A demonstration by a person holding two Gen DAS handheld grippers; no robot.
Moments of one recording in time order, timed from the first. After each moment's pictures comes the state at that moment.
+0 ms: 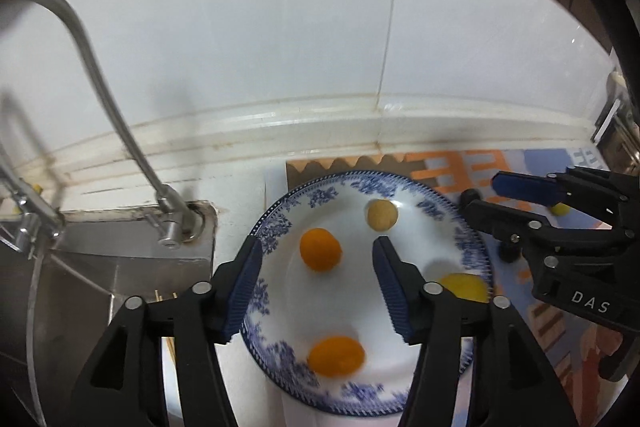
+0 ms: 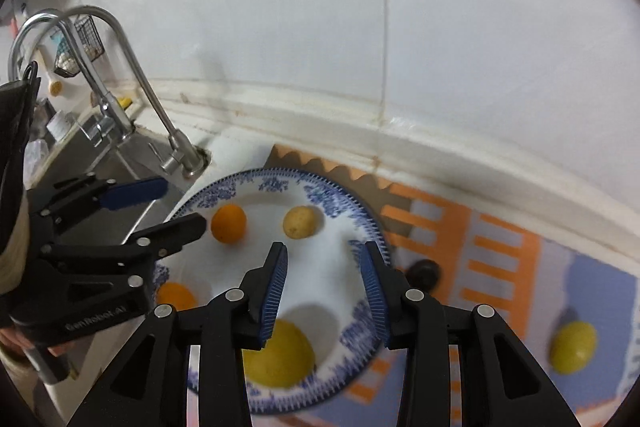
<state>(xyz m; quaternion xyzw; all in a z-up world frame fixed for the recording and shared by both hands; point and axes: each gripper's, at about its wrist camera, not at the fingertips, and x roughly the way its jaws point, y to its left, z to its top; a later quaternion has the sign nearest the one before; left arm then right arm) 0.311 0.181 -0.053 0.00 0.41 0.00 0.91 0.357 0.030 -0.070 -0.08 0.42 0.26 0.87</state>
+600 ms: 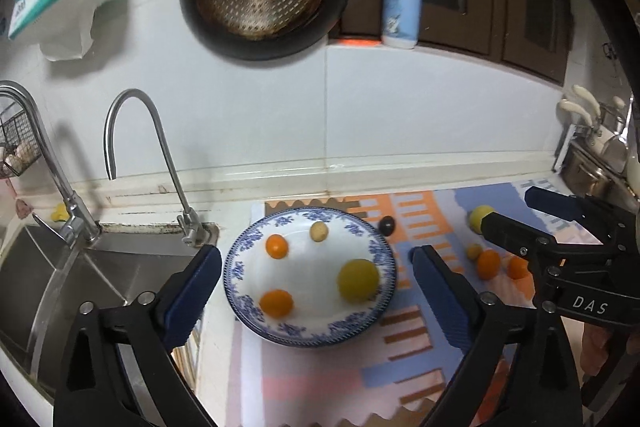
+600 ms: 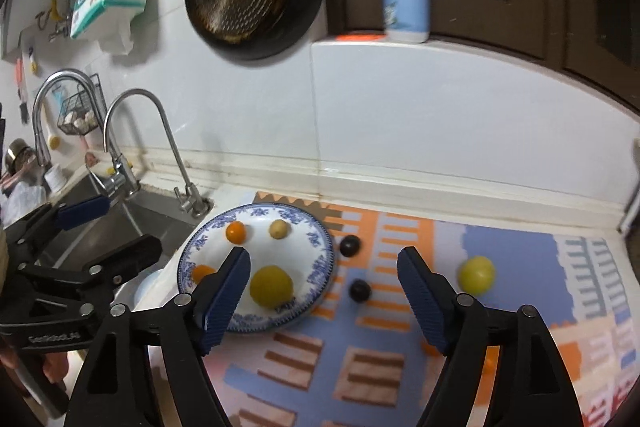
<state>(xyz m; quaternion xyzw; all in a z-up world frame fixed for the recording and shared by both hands) 0.184 0.117 0.019 0.00 0.29 0.00 0.96 0.223 -0.054 -0.002 -0.03 0.29 0.18 0.94</state>
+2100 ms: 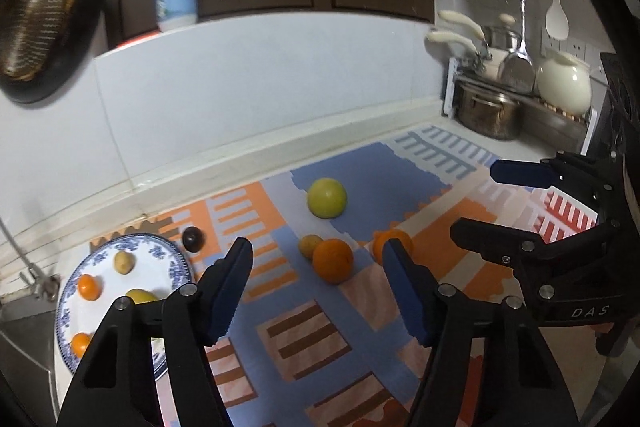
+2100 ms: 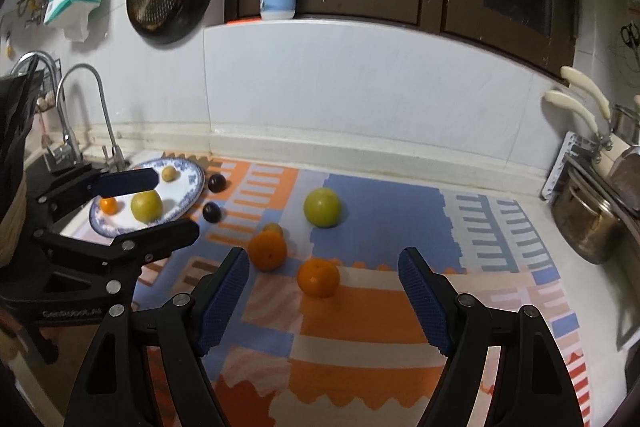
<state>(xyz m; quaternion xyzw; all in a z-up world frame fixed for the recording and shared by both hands) 0.218 -0.057 -0.044 0.09 0.28 -0.20 0.93 0.185 -0.209 -0.047 -0.07 0.28 0.11 0.95</state>
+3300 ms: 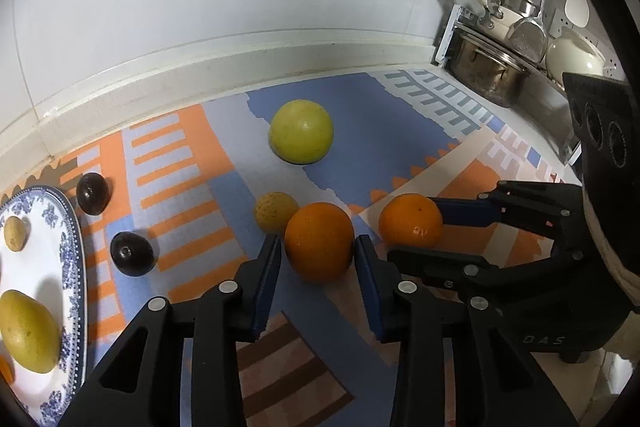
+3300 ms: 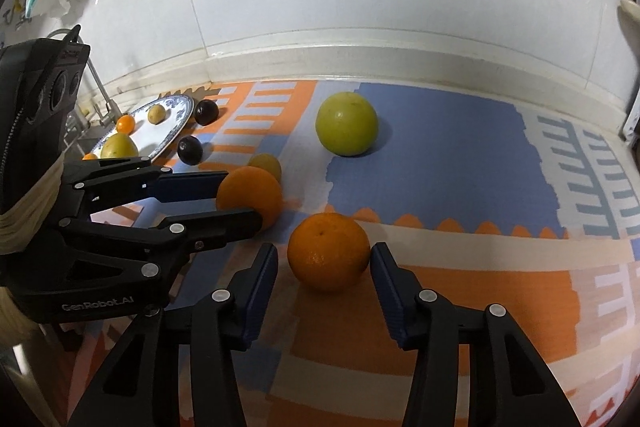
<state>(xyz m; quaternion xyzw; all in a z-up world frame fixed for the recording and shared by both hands) 0.303 -0.074 -0.121 0.04 0.40 -0.27 0.87 0.272 -0.217 -0.133 -0.02 0.41 0.18 0.89</state>
